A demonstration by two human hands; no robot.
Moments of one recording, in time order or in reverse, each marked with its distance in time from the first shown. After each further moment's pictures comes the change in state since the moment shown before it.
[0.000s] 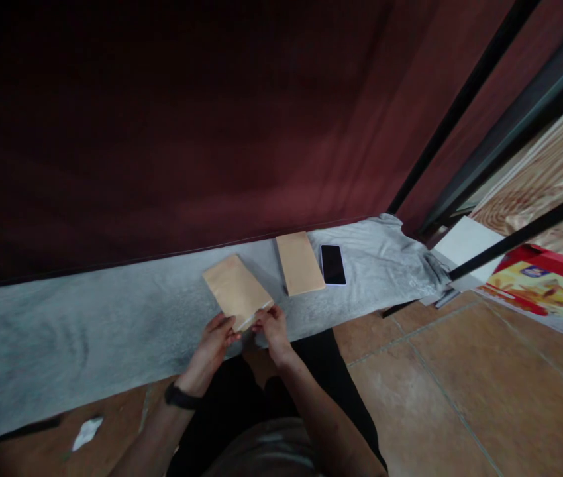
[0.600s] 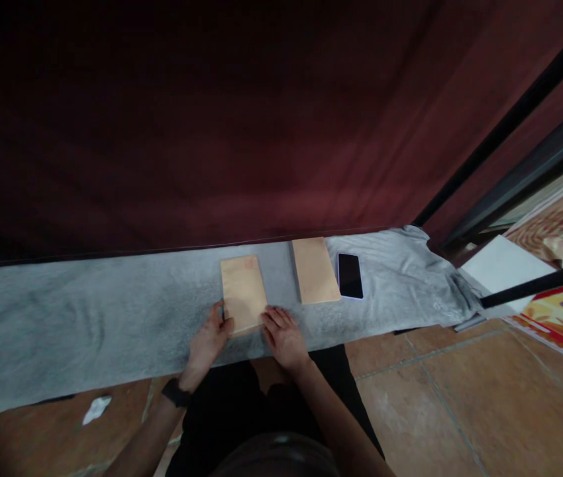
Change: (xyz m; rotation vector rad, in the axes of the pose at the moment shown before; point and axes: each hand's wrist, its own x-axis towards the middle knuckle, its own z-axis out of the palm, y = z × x) left_hand 0.023 0.010 -0.044 1.019 0.189 0.375; right_hand 0.007 0.005 -0.037 -1.190 -0.402 -0.811
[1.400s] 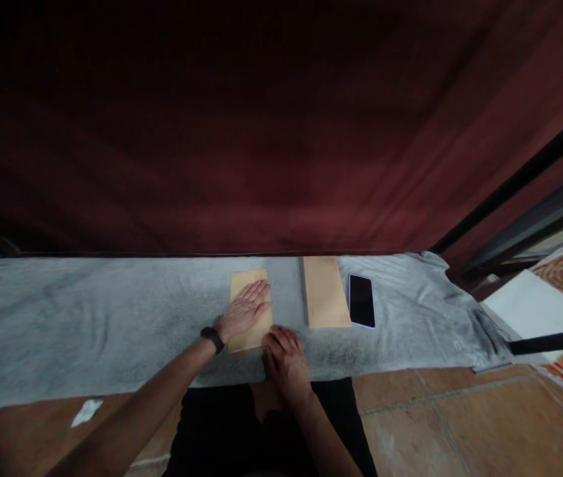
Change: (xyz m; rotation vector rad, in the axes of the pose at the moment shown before) left_hand 0.101 0.023 0.042 0.518 -0.104 0.798; right_hand 0.000 0.003 0.006 -0.145 0.085 -0.107
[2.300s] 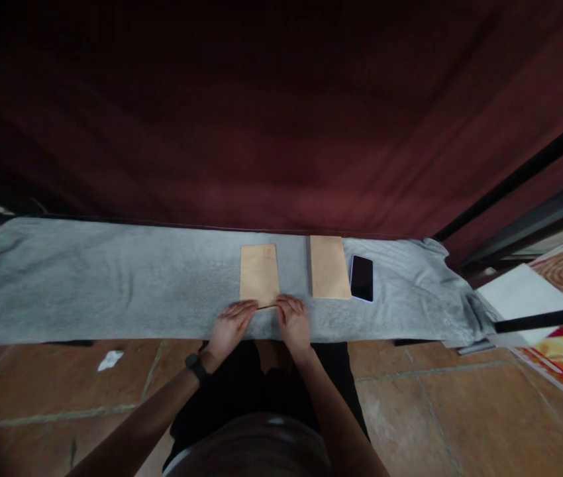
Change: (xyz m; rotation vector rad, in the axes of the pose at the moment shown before) left_hand -0.133 0.056 -0.011 -0.256 0.267 -0.121; right_hand 0.001 0.005 0.011 0.055 0.068 0.125
